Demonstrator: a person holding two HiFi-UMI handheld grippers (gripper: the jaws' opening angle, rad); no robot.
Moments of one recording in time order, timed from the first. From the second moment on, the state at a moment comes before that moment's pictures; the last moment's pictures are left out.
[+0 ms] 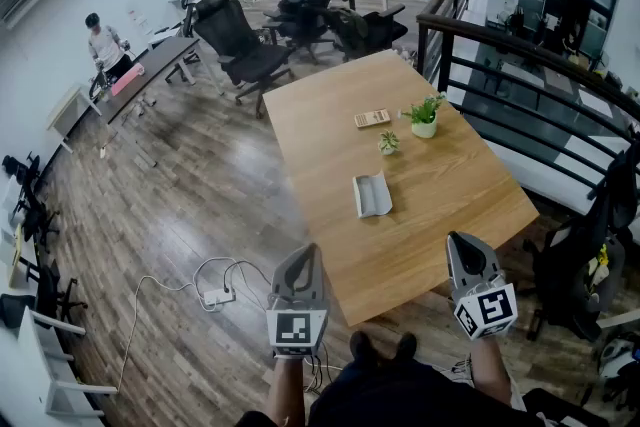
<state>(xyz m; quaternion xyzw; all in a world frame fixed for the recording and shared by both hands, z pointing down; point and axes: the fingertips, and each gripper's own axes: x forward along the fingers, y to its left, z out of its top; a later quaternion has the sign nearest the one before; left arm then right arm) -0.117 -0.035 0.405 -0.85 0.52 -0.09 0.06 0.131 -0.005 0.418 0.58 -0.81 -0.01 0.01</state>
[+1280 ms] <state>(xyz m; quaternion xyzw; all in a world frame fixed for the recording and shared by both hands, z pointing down) -0.036 -0.016 0.422 -0.84 0.52 -0.14 0.10 0.227 0.031 0.484 0.58 -0.81 0.06 -0.03</state>
